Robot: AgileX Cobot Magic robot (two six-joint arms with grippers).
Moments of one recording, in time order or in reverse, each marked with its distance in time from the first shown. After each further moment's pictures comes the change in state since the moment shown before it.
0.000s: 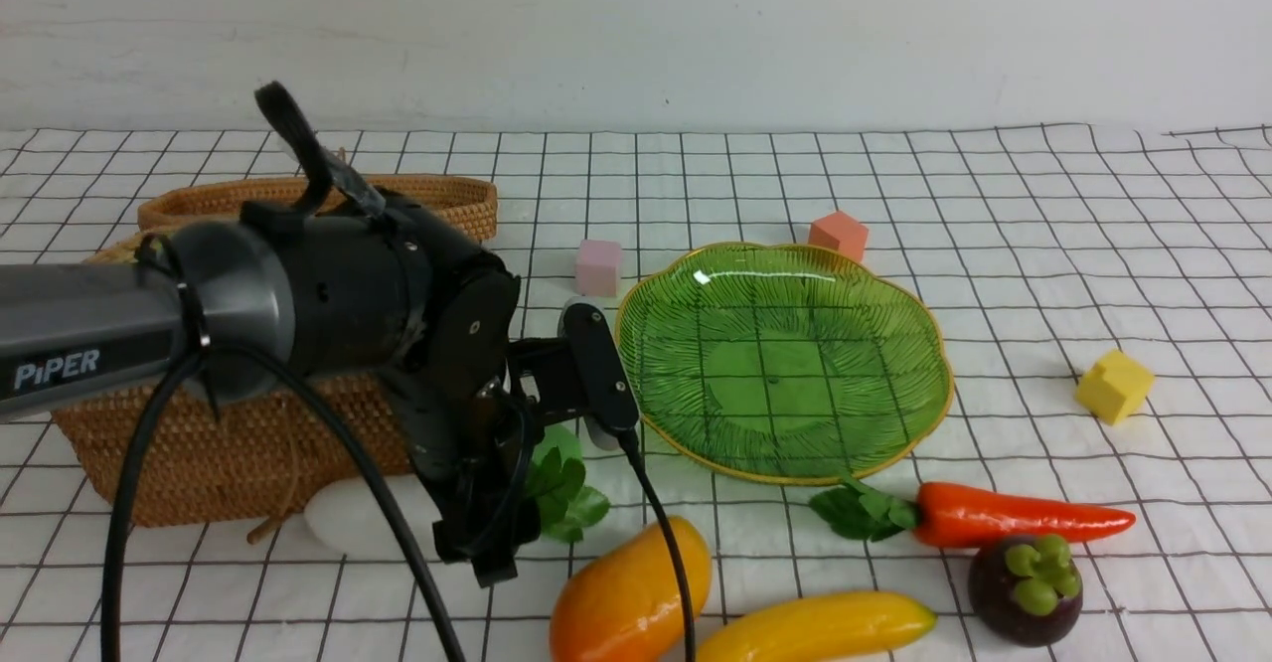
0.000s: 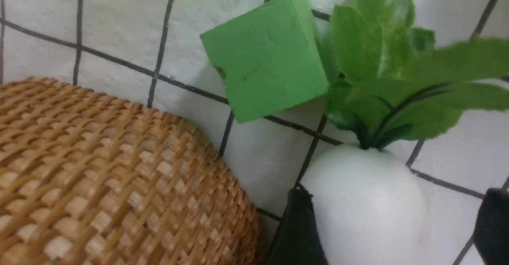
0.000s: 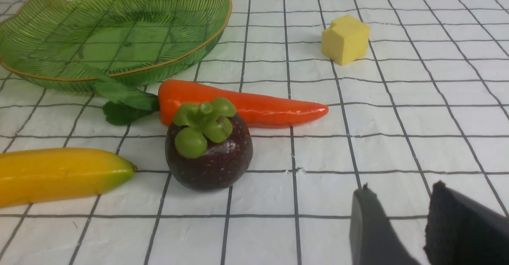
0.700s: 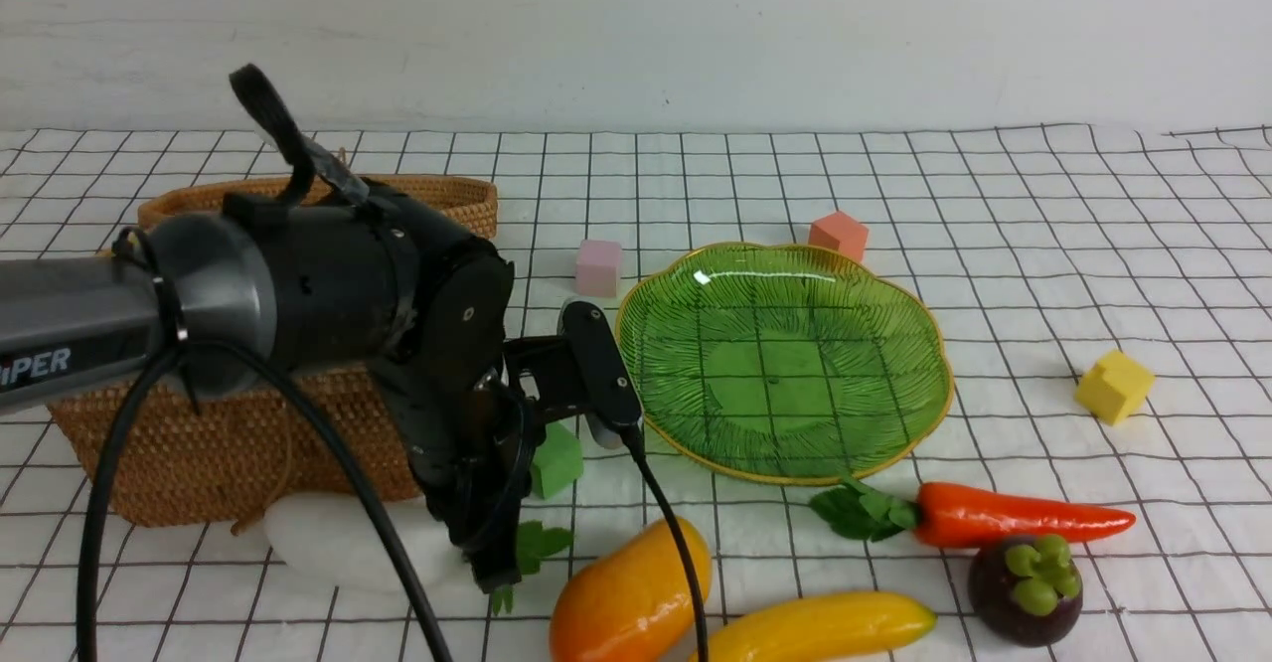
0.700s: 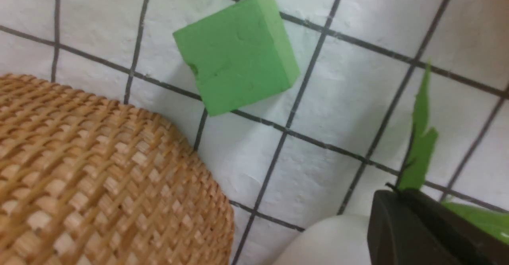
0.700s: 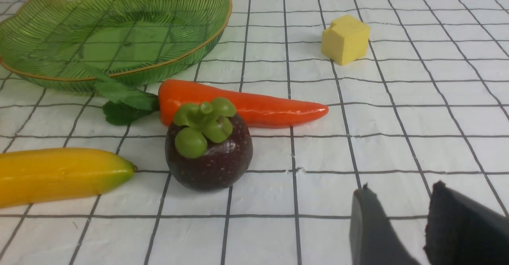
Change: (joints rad) right arm 0.000 0.000 0.000 -0.001 0.000 0.000; left arm -0.002 -0.039 0.000 -0.074 0.045 0.025
